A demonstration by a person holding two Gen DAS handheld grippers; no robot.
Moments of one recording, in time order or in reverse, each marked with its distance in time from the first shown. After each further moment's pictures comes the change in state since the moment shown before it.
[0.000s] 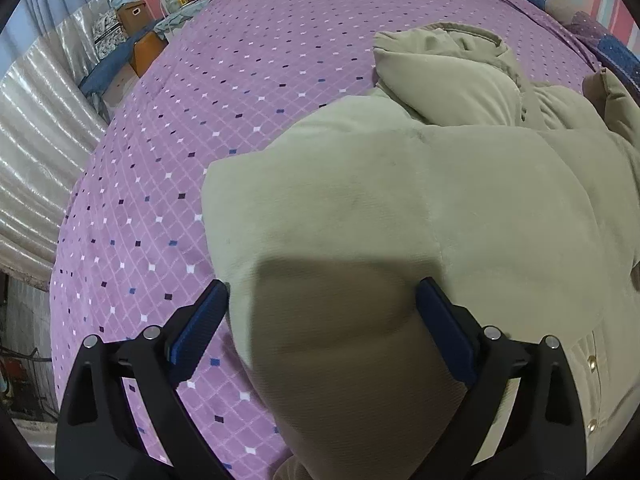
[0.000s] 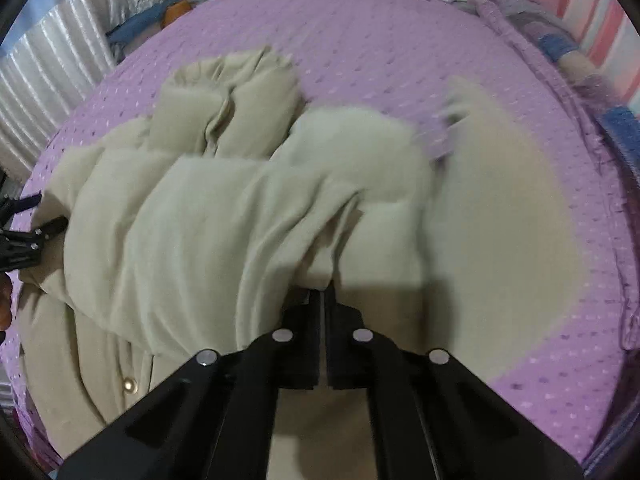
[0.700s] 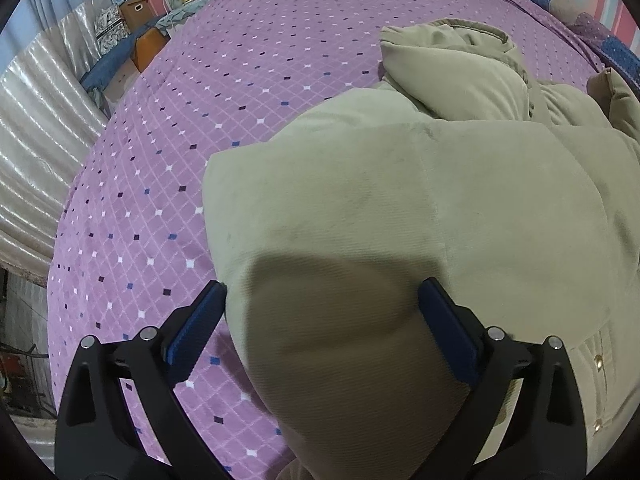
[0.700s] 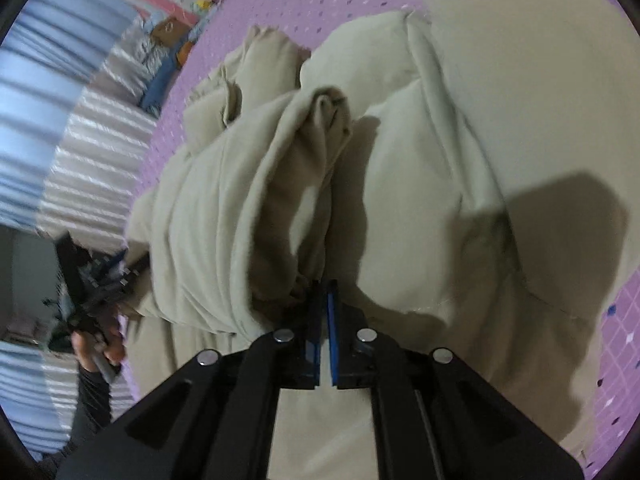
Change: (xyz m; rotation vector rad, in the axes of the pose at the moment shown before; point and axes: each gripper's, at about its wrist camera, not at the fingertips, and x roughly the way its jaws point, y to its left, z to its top) left arm 0.014 -0.002 -0.001 -0.019 0.013 -0.002; right arm 0.063 -0.037 -0.050 0.382 0.111 0.529
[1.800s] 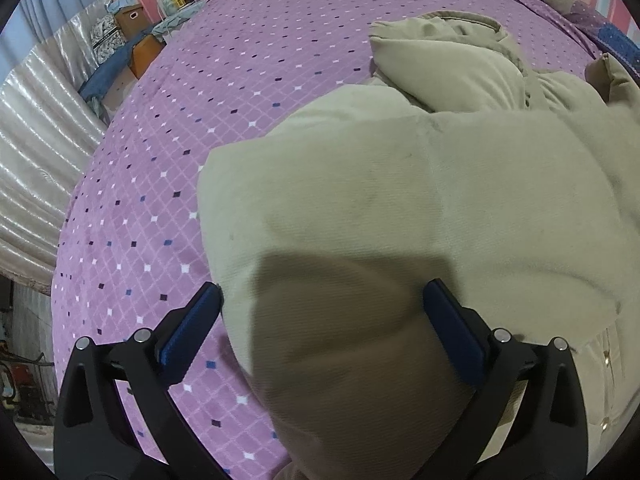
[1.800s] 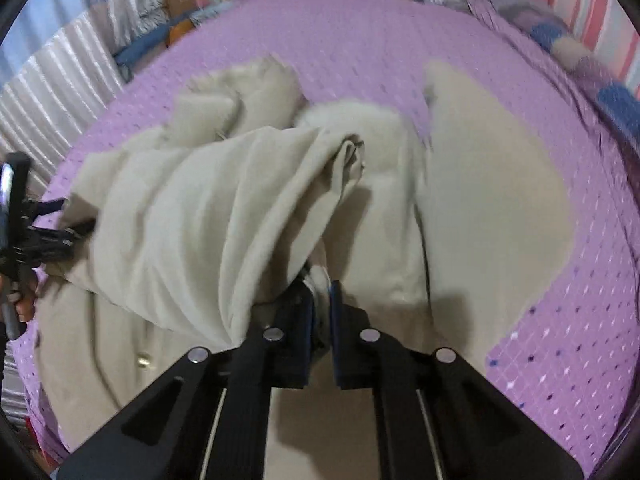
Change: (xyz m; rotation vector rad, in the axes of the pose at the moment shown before) left arm 0.003 -0.010 0.001 0.031 -0.001 0.021; right arm -0.037 0.050 -0.009 -0.304 -0.130 -0.396
